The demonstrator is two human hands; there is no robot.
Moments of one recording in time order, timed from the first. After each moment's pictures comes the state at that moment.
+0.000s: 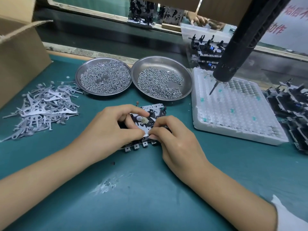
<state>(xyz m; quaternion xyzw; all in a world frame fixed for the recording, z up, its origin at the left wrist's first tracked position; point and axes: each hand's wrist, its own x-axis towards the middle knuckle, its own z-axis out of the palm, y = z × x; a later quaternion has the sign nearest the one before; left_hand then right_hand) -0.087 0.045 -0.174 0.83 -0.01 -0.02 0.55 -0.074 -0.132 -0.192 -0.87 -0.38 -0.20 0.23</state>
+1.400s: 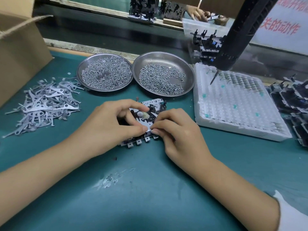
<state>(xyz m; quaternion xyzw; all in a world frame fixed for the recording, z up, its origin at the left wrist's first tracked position) -0.089 0.052 -0.175 0.84 -0.03 -0.02 0.55 -0.063 -0.136 -0.201 -0.85 -0.38 -0.21 0.30</state>
